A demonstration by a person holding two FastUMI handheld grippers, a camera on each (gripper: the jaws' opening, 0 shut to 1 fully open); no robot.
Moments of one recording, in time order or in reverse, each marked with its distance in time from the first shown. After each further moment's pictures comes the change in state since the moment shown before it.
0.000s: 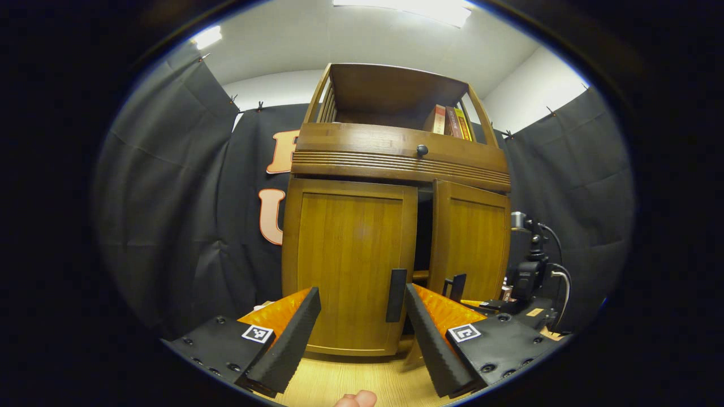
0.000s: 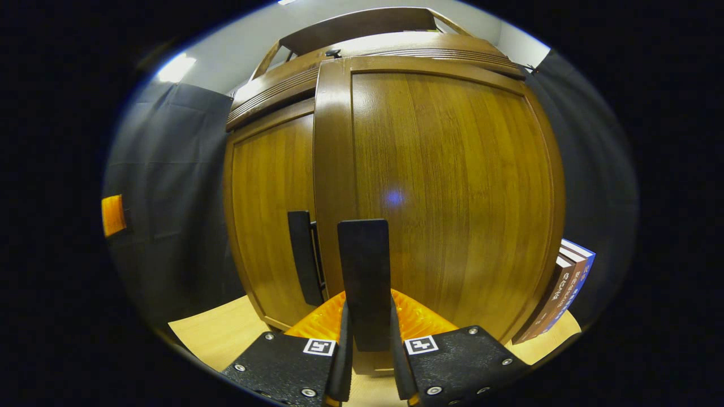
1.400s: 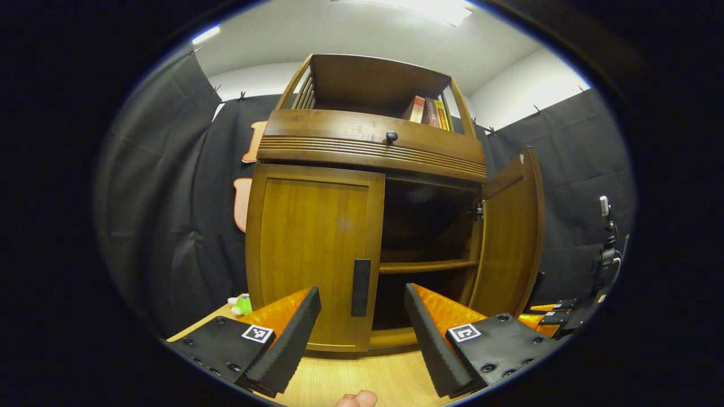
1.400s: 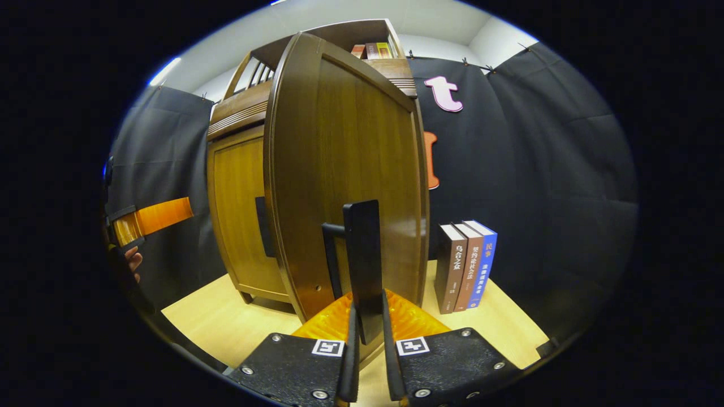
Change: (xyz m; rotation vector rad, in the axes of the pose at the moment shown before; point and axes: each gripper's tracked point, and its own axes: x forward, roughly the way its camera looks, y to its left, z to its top) left arm 0.009 -0.050 -0.021 -0.025 0.041 -0.108; right arm -0.174 -0.105 -0.012 0.005 0.059 -0.238
